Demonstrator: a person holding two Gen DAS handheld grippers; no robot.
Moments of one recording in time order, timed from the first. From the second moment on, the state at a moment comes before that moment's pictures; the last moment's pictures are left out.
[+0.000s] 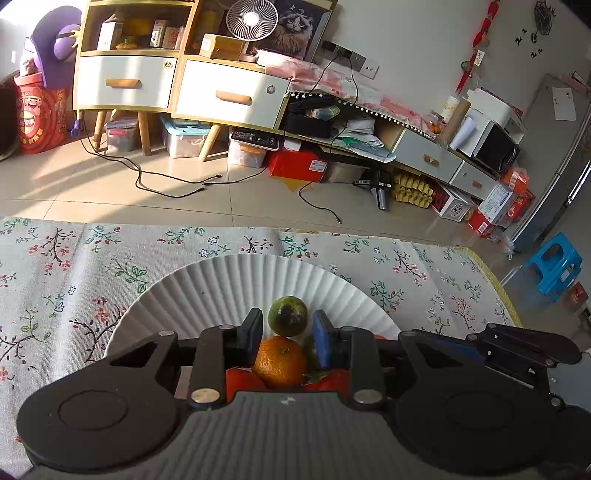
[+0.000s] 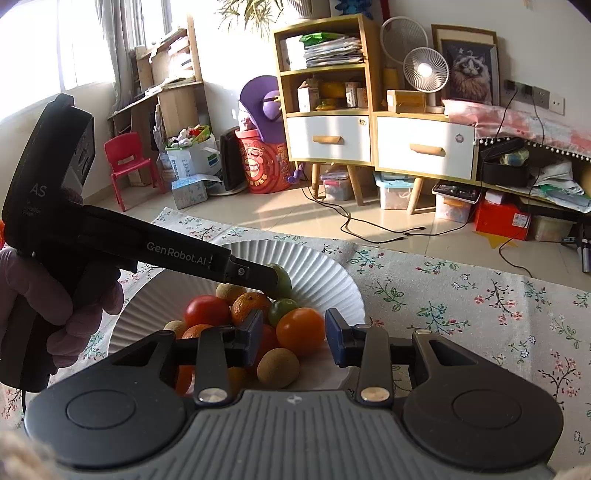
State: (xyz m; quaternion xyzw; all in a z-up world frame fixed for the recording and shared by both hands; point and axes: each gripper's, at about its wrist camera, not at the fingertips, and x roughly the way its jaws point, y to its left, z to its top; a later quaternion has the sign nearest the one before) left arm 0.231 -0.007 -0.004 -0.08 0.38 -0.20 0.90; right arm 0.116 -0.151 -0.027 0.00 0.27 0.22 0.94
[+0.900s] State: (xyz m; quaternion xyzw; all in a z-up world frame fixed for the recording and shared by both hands) left arm 0.144 0.030 0.013 -0.05 0.35 -0.18 0.92; right arm 0.066 -0.143 -0.013 0.00 0.27 0.21 0.94
